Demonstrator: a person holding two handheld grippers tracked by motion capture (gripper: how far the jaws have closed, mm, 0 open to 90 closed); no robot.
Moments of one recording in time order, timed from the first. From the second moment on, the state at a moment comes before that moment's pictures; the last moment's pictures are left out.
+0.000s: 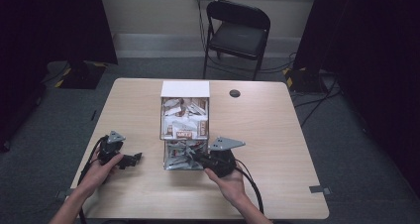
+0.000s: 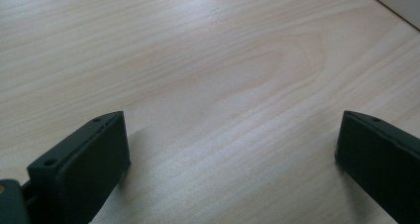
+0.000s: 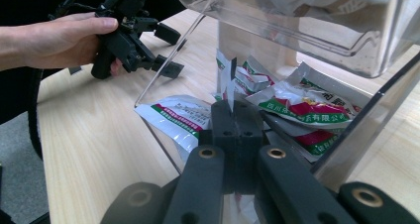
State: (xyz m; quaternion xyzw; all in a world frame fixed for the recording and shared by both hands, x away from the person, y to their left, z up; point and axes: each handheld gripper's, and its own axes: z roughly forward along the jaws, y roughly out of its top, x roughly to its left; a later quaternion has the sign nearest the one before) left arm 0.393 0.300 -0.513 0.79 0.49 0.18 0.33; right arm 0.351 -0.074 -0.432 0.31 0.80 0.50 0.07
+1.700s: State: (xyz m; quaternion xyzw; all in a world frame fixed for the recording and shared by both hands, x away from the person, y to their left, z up) left arm 0.393 0.300 -0.513 0.79 0.49 0.18 0.33; right arm 0.336 -0.094 -0.402 0.30 0.79 0.54 0.07
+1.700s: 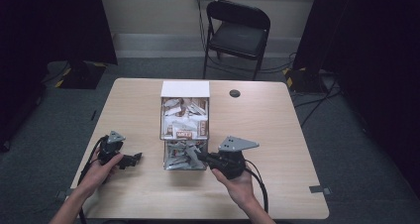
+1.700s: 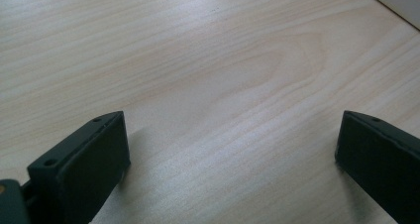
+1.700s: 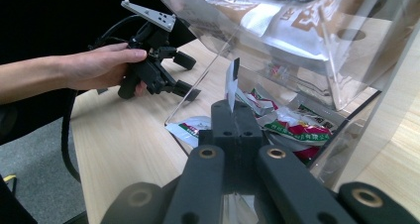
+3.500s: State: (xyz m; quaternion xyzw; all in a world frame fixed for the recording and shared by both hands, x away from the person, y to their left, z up) left arm 0.393 0.300 -0.513 0.79 0.49 0.18 0.33; right arm 0.365 -0.166 -0.382 0.35 0.77 0.52 0.14
